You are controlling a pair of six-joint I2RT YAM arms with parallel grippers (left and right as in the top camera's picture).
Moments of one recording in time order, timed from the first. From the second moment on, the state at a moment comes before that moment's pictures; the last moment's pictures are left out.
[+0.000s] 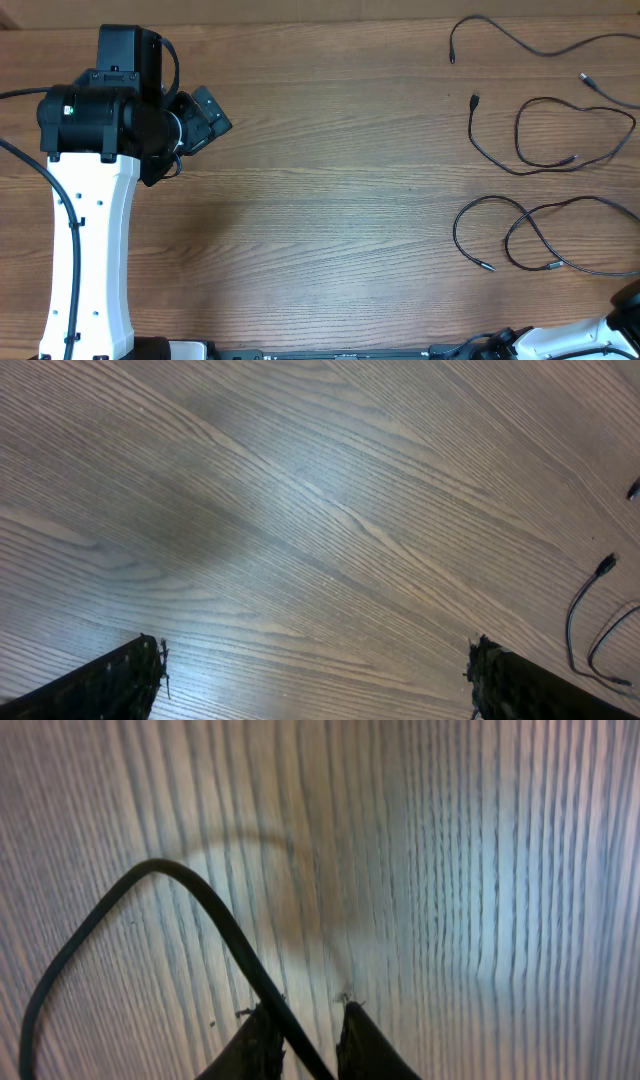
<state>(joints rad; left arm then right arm) -0.06 1.55 1.87 -1.50 0.08 -0.68 -1.02 1.85 1.34 -0.95 0.16 0.64</state>
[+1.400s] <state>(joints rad) -0.06 1.55 1.87 -1.50 0.08 -0.68 -1.02 1.85 1.52 -0.78 -0.07 0.51</state>
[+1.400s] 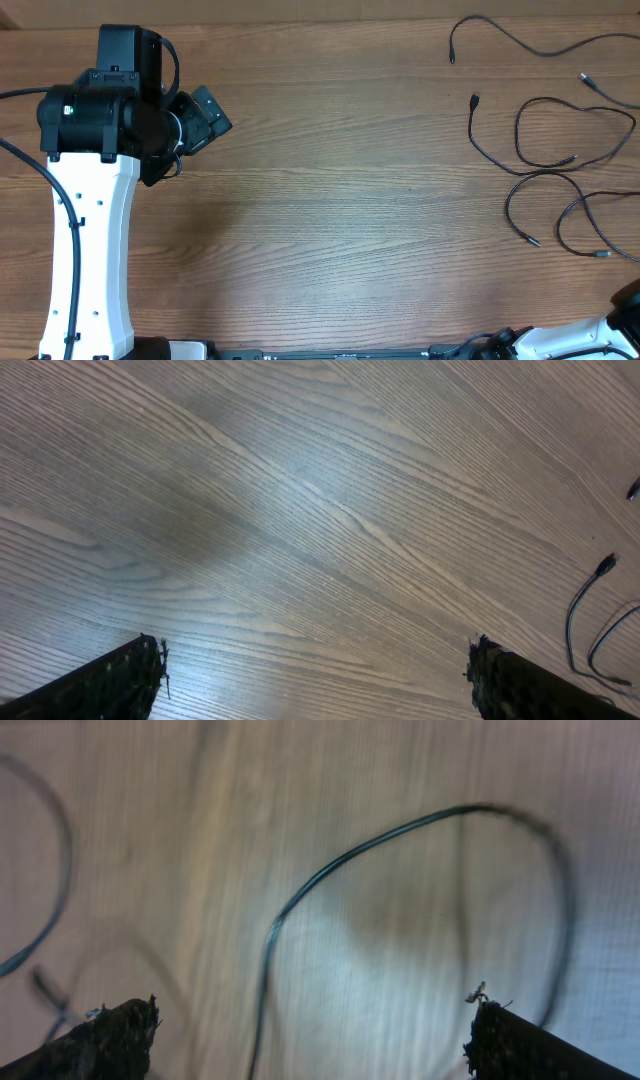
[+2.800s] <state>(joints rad) -0.06 1.55 1.87 -1.50 0.08 -0.68 -0.36 1.85 1.26 -0.95 -0.05 0.65</state>
